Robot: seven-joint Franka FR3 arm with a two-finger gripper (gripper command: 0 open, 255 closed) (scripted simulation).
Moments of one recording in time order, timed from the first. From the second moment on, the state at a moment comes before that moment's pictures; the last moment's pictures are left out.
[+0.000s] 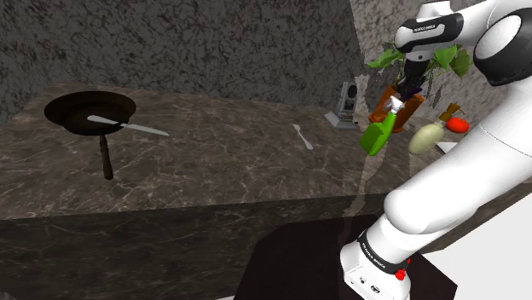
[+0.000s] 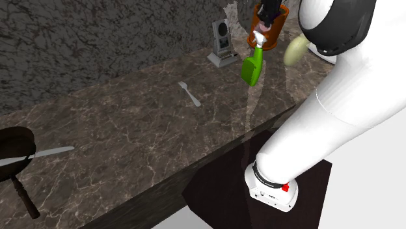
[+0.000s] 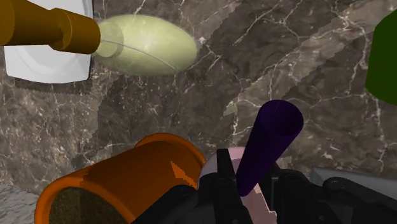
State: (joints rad) arm -0.31 -0.04 -0.58 -1.84 -0.39 1.86 -0.45
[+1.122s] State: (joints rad) arm -0.32 0.00 -0.60 -2.02 -0.39 2.07 -0.39
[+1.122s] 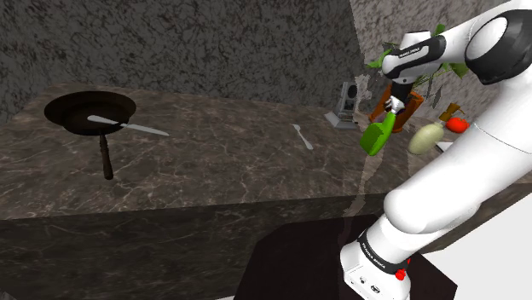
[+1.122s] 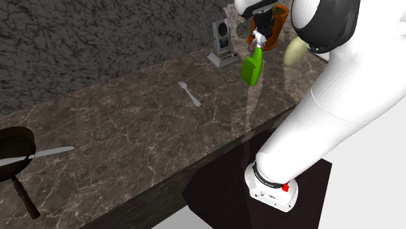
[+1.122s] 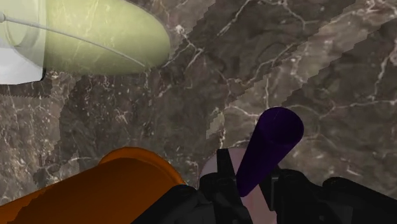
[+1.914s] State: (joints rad) arm -0.34 0.06 -0.61 -2.11 -0.39 2.17 -0.36
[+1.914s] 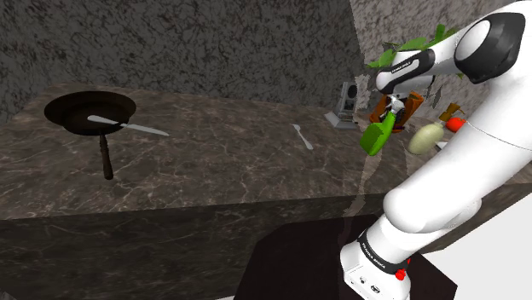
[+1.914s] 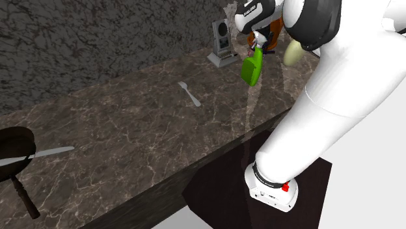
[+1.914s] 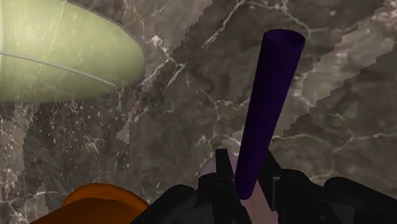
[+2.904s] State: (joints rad) arm -0.35 0.11 -0.61 -2.14 -0.37 2.33 -0.35
